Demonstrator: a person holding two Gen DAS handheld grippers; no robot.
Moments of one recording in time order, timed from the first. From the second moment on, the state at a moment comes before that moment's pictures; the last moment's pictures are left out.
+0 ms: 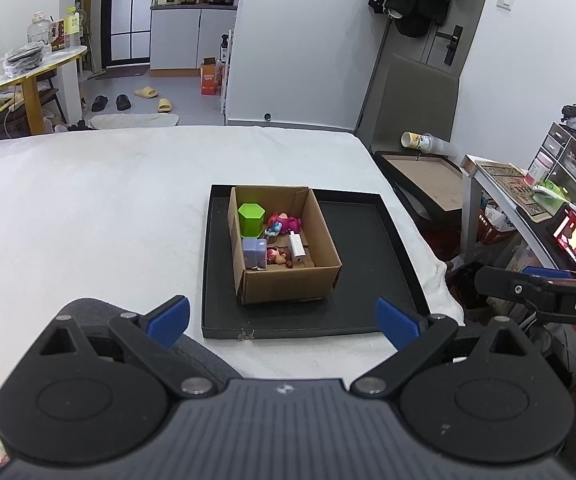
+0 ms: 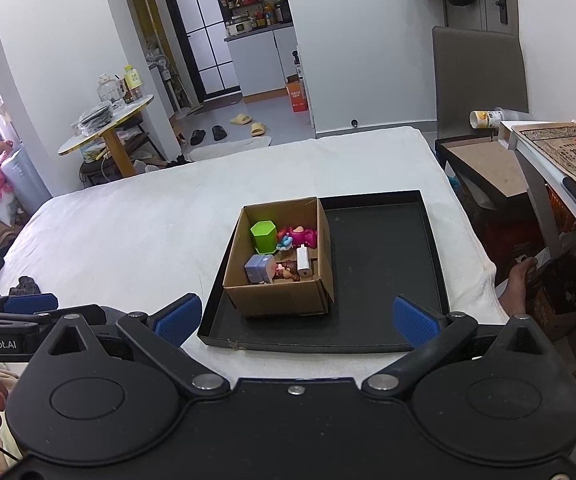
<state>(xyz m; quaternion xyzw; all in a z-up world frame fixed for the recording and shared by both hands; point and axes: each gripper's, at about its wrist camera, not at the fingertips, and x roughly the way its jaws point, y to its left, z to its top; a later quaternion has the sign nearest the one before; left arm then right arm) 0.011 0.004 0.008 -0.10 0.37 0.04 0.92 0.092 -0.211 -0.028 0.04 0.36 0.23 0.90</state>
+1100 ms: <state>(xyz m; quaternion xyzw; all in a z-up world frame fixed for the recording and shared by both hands) 0.012 0.006 0.002 -0.10 0.38 0.04 0.92 0.090 -0.211 -0.029 0.03 0.36 0.23 0.90</state>
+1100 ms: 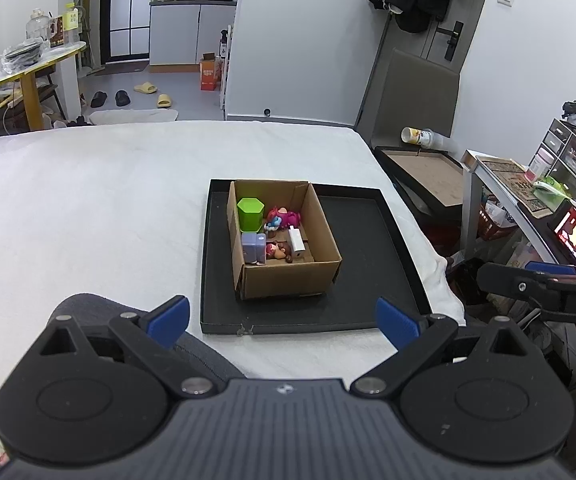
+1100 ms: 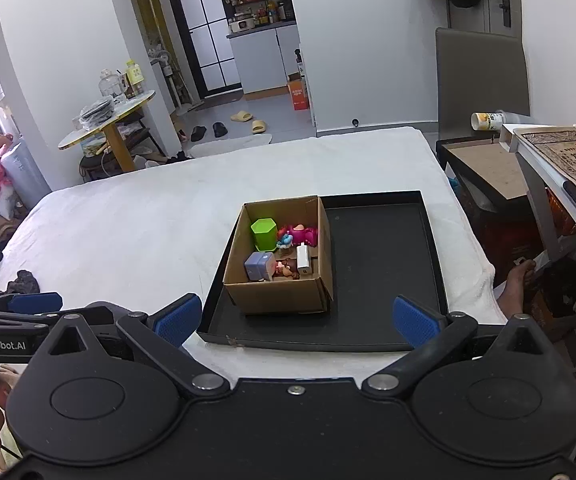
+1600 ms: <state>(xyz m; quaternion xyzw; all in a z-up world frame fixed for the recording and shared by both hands) 0.013 0.009 0.001 -0.10 0.38 0.04 0.92 0.091 -0.210 -0.026 0.03 0.36 0.23 0.90</state>
